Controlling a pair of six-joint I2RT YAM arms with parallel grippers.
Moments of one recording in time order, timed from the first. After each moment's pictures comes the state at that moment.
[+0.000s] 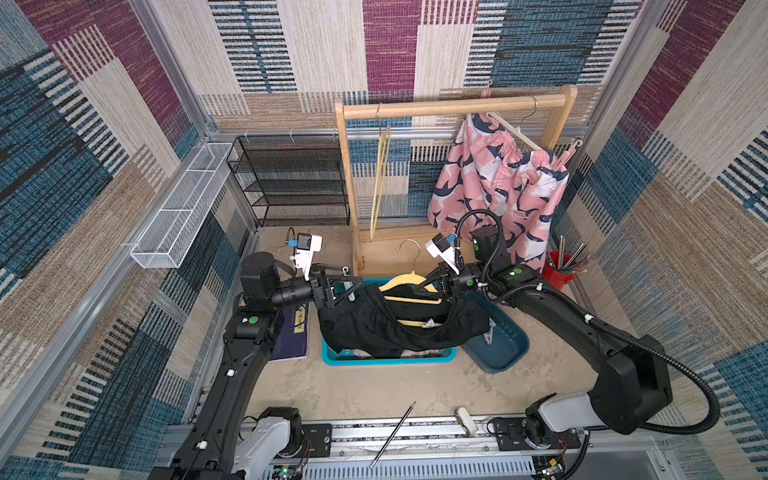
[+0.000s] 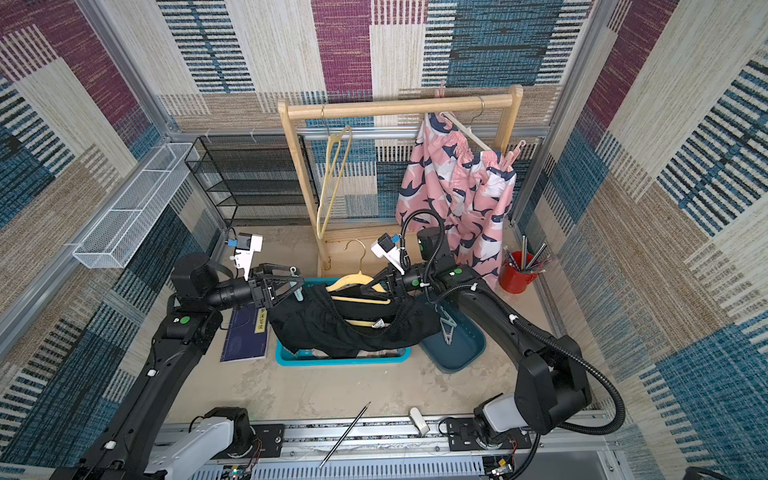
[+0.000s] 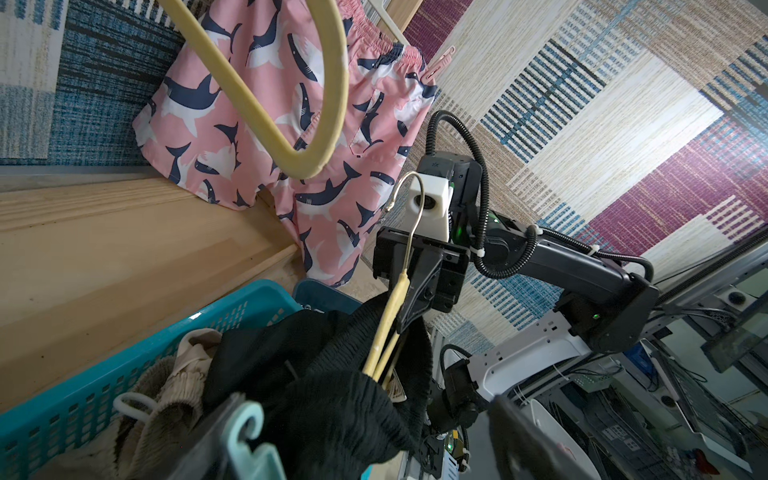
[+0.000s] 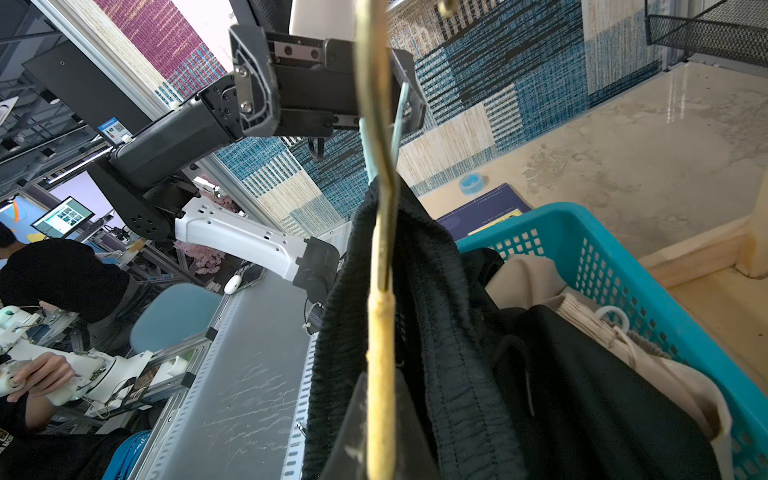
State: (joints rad) left arm -0.06 0.99 0.91 -0.17 1.12 -0.40; right arm 0.44 1.43 1.14 -0.26 -1.22 0.00
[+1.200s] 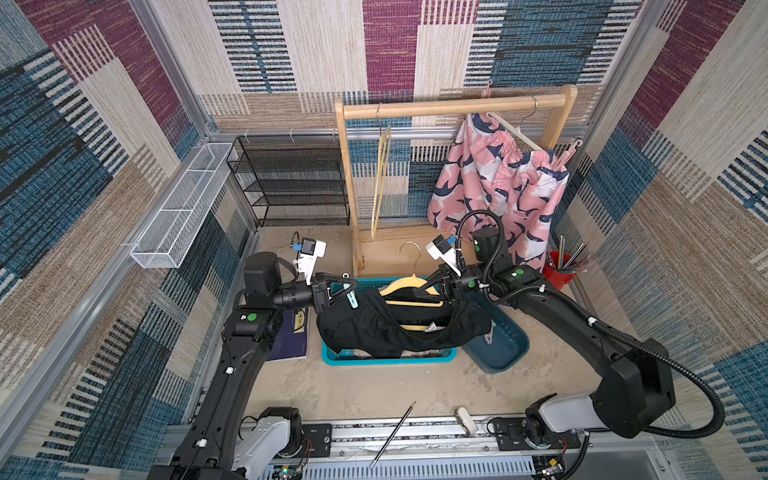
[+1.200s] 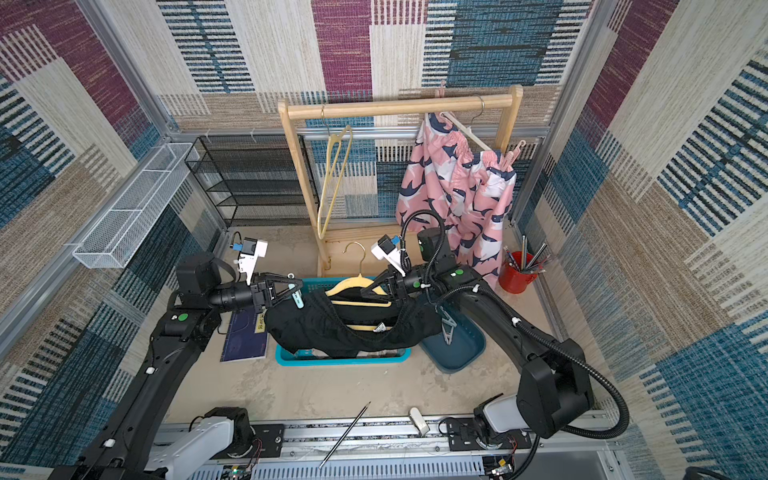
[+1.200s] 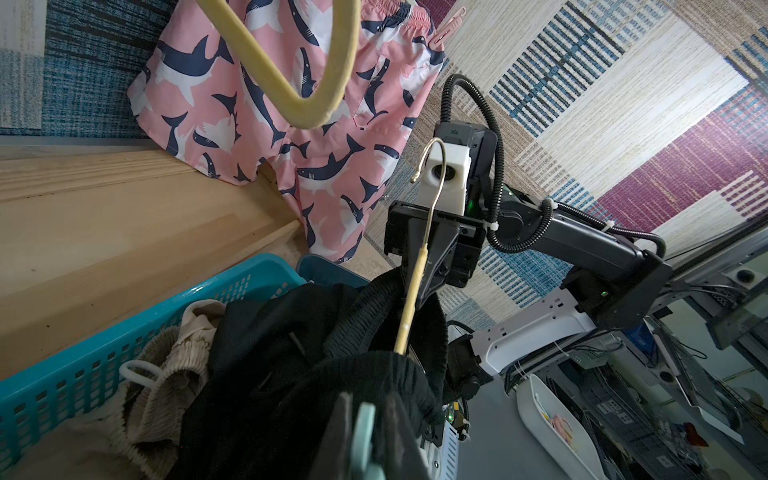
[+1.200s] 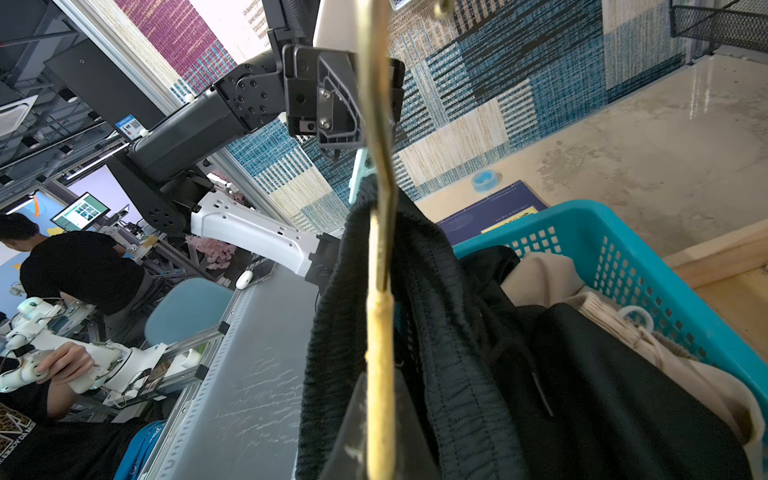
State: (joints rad) left arm -0.06 1.00 0.93 -0.31 1.13 -0.28; right arm 0.44 1.42 1.14 -0.28 -1.23 0.00
